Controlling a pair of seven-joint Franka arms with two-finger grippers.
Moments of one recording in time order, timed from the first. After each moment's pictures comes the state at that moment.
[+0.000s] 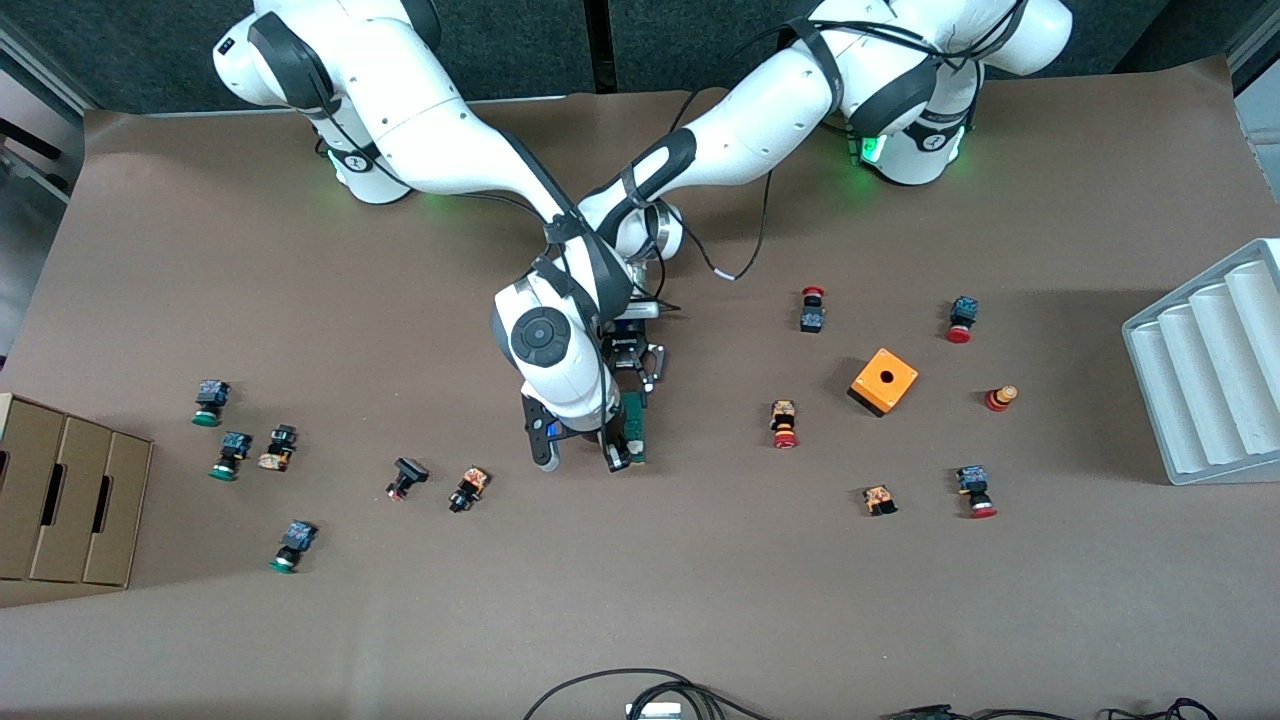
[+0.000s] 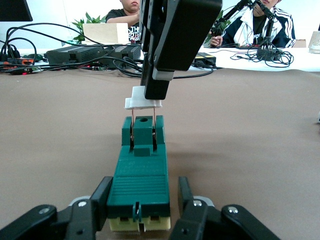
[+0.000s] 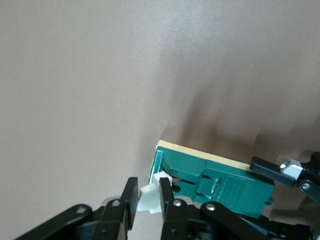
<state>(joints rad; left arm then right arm) -0.80 1.00 -0.36 -1.63 1.99 1.88 -2.50 0.80 0.78 -0.19 -1.48 0.31 2.46 1.78</state>
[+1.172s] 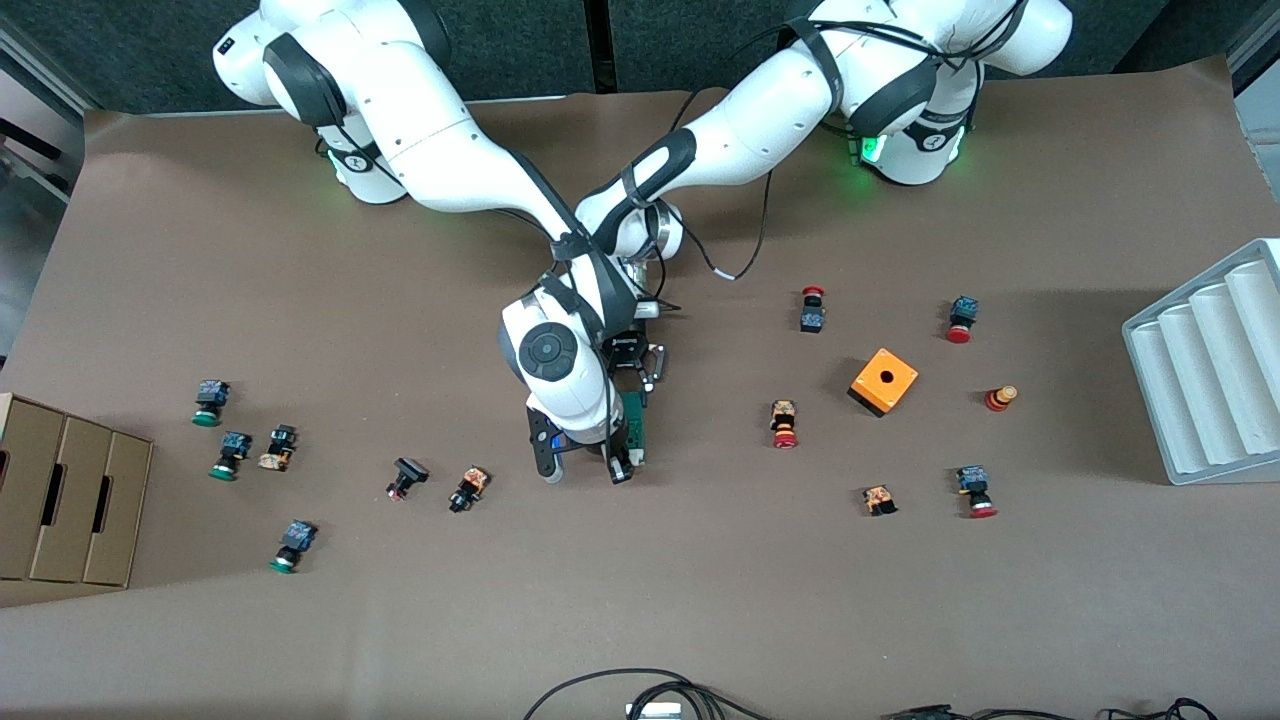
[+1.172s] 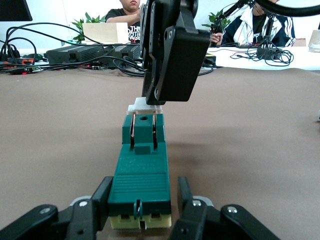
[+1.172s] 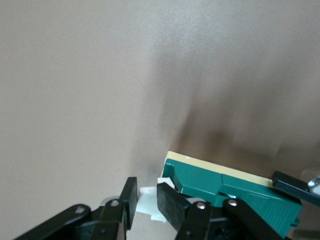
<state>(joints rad) -0.80 1.00 -0.36 -1.63 1.99 1.88 -2.50 0.80 0.85 -0.20 -1.42 0.31 2.46 1.78</state>
